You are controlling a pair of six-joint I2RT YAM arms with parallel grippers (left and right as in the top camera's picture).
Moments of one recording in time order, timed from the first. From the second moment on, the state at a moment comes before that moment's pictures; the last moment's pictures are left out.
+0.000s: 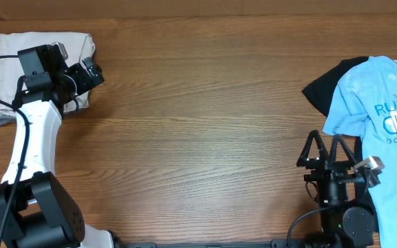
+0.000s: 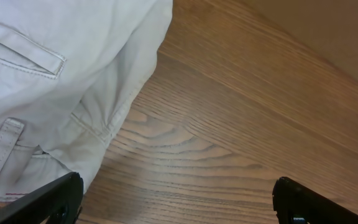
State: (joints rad) left arm 0.28 1.69 1.28 -0.45 0.25 -0.30; right arm 0.19 0.02 0.15 -0.01 0.17 0.67
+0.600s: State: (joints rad) left arm 0.28 1.69 1.28 -0.45 0.25 -0.30; right arm 0.19 0.01 0.02 -0.02 0.11 0.50
